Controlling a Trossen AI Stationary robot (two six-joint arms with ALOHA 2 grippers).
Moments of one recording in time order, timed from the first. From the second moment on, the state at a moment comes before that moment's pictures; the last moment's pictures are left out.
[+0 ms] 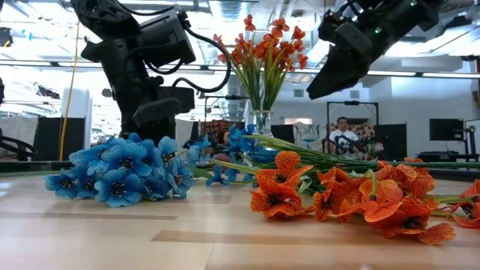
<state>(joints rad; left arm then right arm) -0.03 1.62 0.78 -0.30 -0.18 -0.57 -0.02 1.18 0.73 -0.21 0.26 0.16</state>
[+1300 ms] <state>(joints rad) -0.01 0.96 0.78 -0.45 -0.68 -0.51 0.00 1.18 0.73 -0.21 0.26 0.16</state>
